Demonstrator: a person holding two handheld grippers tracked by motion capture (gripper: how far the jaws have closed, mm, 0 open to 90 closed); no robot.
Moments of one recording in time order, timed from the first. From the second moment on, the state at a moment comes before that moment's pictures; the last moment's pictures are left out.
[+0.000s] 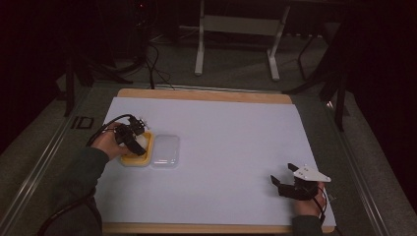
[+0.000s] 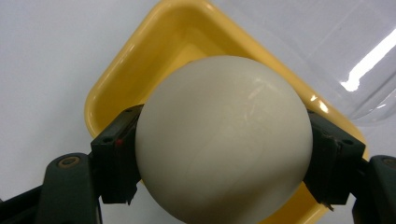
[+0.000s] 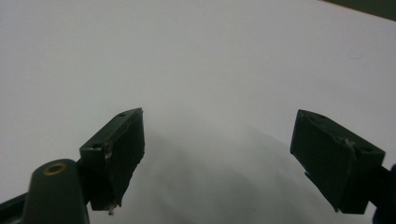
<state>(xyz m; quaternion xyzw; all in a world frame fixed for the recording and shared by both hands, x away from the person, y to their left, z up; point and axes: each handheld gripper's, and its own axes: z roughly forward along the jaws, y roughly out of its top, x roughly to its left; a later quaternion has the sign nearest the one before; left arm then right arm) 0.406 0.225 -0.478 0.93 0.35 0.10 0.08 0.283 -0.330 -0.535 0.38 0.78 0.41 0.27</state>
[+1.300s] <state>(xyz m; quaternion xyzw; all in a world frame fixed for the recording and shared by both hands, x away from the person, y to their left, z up) 0.407 0.234 -0.480 0.92 0.36 0.08 0.10 0.283 -0.329 -0.535 0.38 0.79 0.41 0.26</state>
